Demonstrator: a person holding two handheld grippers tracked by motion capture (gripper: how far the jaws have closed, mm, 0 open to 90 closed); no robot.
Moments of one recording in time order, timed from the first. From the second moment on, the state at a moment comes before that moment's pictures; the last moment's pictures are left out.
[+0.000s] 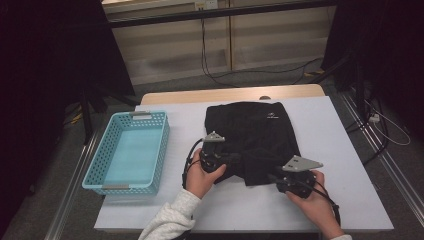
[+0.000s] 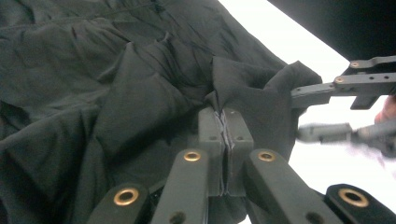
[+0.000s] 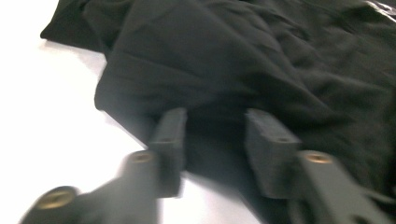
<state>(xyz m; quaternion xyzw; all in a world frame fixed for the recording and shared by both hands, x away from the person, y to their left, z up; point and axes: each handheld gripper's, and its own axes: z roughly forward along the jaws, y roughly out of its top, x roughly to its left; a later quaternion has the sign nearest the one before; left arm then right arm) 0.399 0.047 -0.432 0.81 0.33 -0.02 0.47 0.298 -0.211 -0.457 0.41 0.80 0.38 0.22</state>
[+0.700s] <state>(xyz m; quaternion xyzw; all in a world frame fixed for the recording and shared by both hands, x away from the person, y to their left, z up) 0.400 0.055 -0.437 0.81 0.35 -0.02 0.47 0.304 -0.212 -0.452 0.41 0.79 0.40 0.20</state>
